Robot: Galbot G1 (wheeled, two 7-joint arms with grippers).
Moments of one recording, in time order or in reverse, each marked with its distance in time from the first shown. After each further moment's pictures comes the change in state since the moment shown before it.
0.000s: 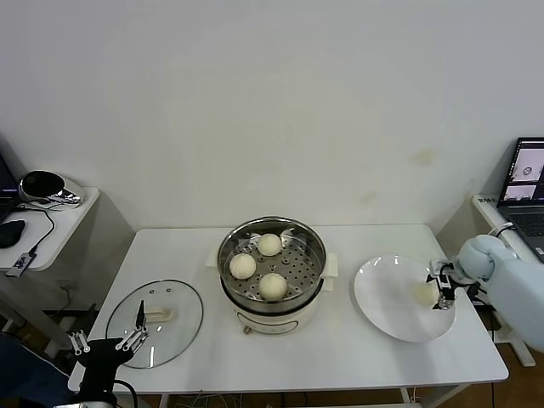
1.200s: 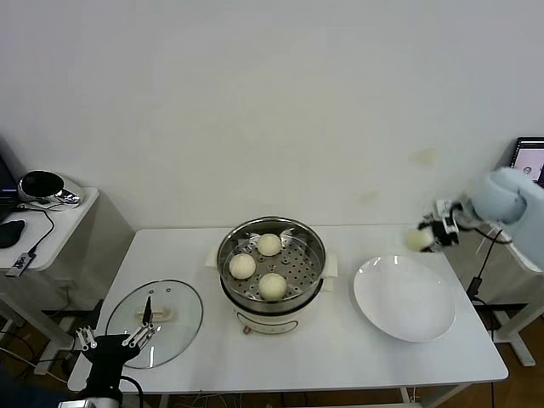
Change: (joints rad) left arm -0.023 0.011 0.031 -0.005 0.002 0.008 0.001; right arm 0.613 -0.171 -0.497 0.392 0.420 -0.178 -0.002
